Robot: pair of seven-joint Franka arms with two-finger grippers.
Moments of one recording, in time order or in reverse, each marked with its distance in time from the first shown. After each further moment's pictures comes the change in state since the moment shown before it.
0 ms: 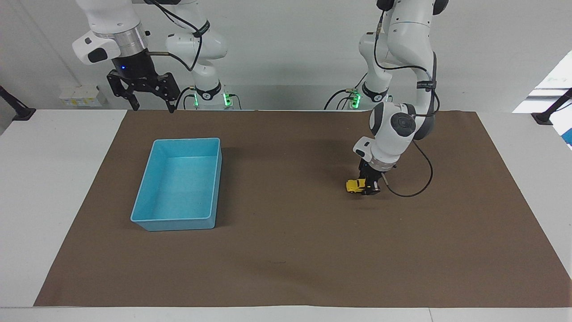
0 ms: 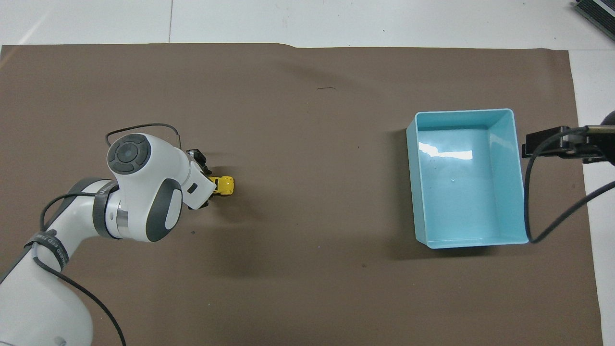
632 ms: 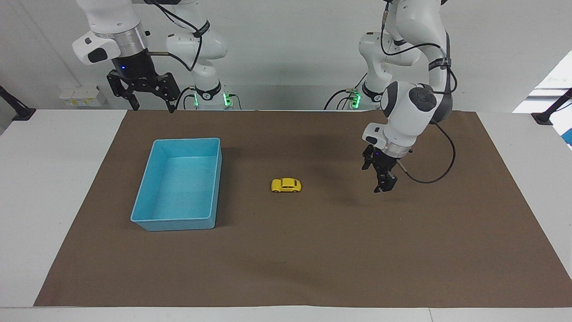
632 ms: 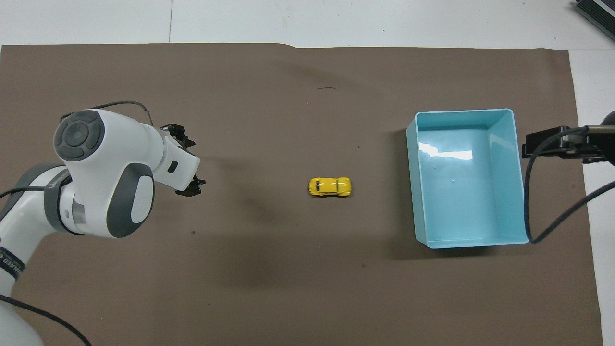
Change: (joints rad) left arm 0.006 -0.115 0.023 0.107 0.000 -0.113 -0.249; right arm 0.000 0.000 0.000 0.000 0.000 0.000 0.000
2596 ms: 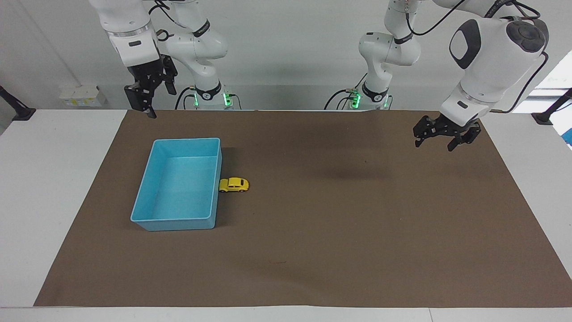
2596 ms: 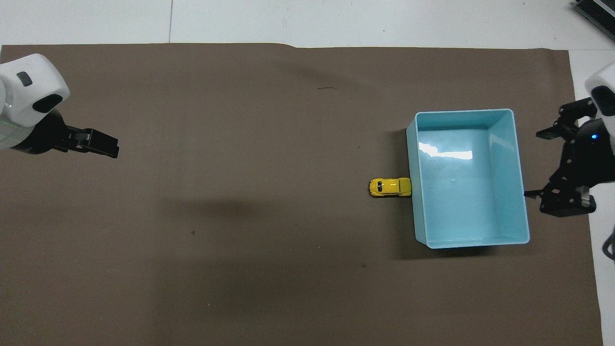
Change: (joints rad) left arm 0.014 -0.057 0.194 0.385 0.099 -0.580 -0.969; right arm 0.041 -0.014 0.020 -0.042 0.002 -0.002 -1.341
